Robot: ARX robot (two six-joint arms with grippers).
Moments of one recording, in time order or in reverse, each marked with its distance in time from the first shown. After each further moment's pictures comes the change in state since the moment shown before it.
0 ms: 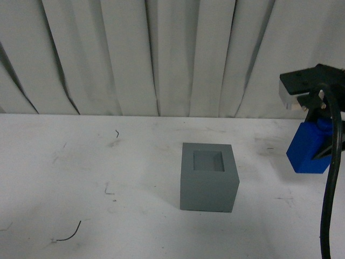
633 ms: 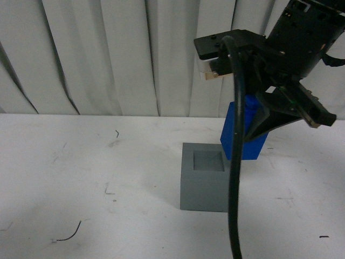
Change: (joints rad) left arm 0.000 0.000 0.000 0.000 0.000 0.000; right arm 0.245 0.011 0.165 -0.129 -0.028 0.144
